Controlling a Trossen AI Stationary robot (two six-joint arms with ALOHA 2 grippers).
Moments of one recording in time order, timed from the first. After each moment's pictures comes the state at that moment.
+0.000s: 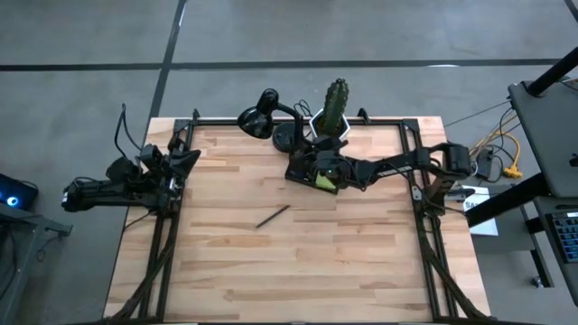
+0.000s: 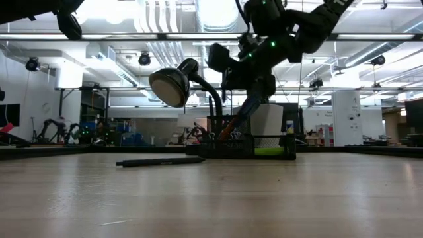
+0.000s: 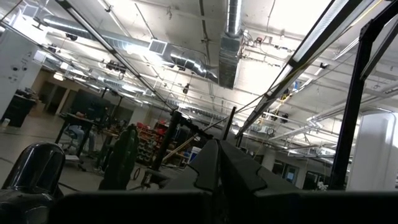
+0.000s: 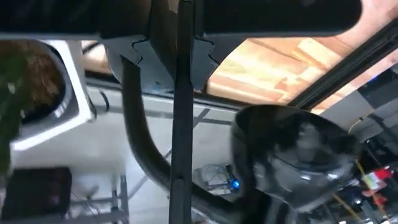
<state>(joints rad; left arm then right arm) 0.02 0.17 0.25 0.40 -0.24 -0.25 -0.12 1.75 0.95 0.51 0.79 0.54</state>
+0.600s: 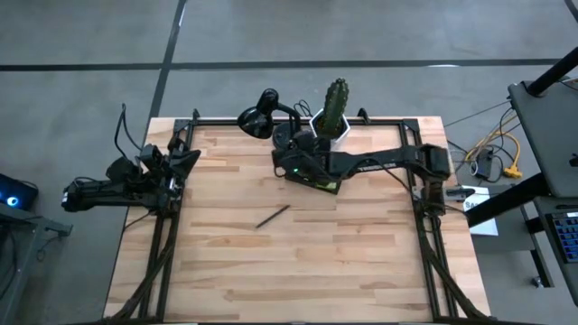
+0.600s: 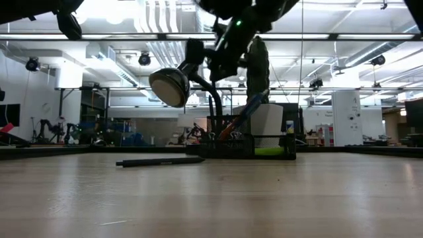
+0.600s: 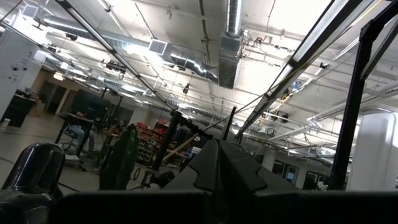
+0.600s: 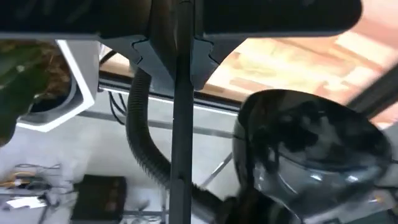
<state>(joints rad) 0.02 0.17 0.25 0.40 -0.24 -0.25 -0.08 1.92 1.45 -0.20 0.96 0.73</state>
